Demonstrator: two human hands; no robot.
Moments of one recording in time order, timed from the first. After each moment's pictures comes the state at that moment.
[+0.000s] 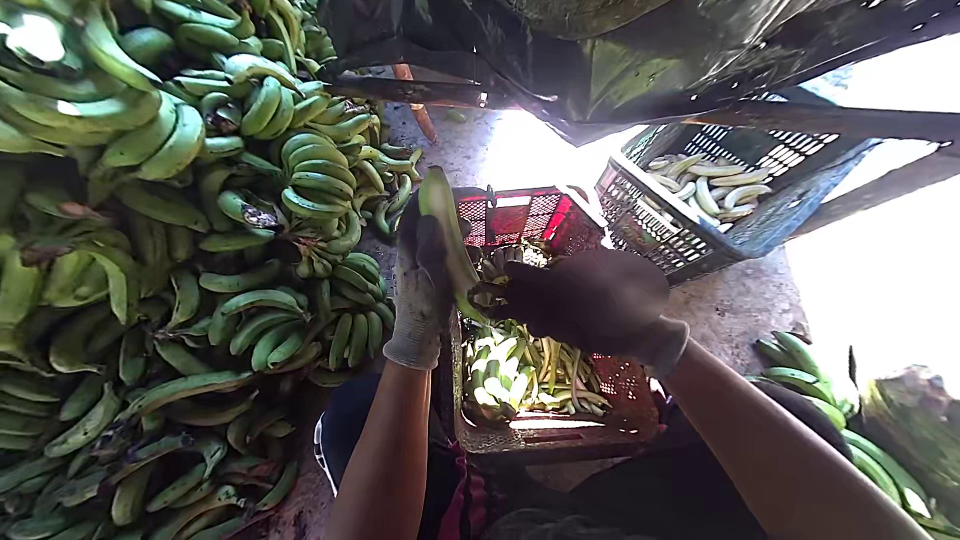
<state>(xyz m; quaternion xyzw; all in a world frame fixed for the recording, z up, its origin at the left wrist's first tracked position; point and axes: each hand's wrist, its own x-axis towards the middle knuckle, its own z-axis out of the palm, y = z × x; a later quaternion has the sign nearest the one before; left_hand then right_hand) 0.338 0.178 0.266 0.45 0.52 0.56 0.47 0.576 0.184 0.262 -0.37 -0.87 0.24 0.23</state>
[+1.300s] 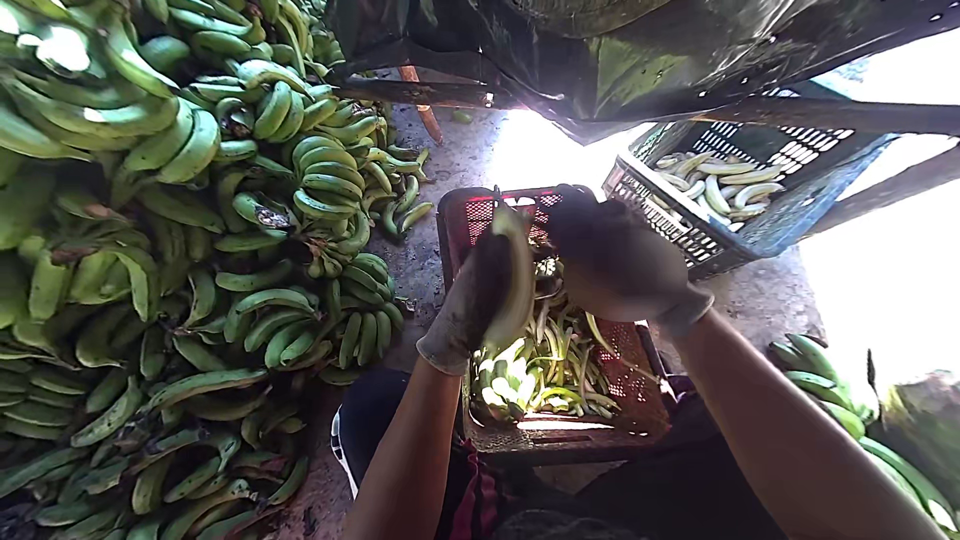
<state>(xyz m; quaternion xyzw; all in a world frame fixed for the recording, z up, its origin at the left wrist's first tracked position) 0.355 0.171 0.260 0.47 0.37 0.46 0.66 0.587 0.215 0.272 -0.49 -0.79 0.18 0.32</state>
